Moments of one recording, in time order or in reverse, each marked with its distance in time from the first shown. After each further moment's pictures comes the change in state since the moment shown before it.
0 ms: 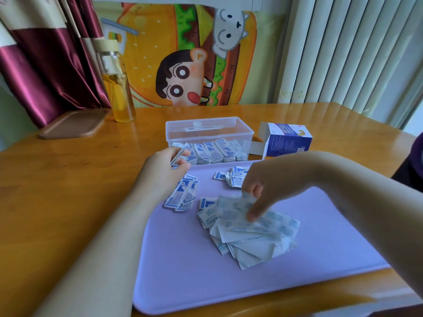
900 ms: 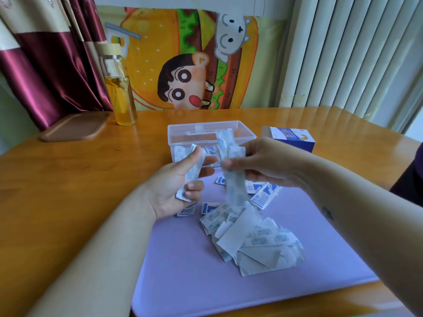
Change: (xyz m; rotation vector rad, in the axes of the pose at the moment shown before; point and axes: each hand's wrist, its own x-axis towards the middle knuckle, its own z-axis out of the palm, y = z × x) left_hand -0.008 0.028 0.002 -1.039 -0.408 -0.516; right_hand 0.031 0.007 -0.002 1.028 0.377 -0.056
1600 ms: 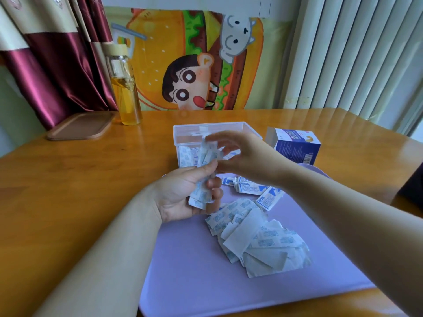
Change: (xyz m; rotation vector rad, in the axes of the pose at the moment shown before) left_hand -0.007 -0.001 0.001 -0.024 -0.218 -0.129; right_hand 0.013 -0.010 0.028 -0.376 0.204 -0.417
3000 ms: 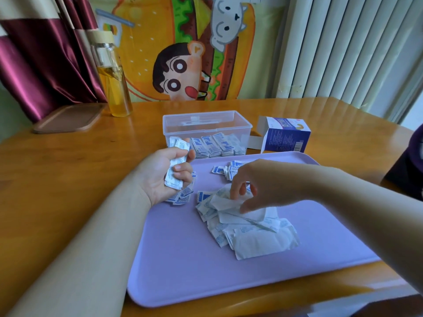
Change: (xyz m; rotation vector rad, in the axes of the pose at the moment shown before) left_hand 0.013 0.003 -0.014 -0.326 0.287 0.130; right_hand -0.050 0.012 -0.018 -0.545 -0.527 0.108
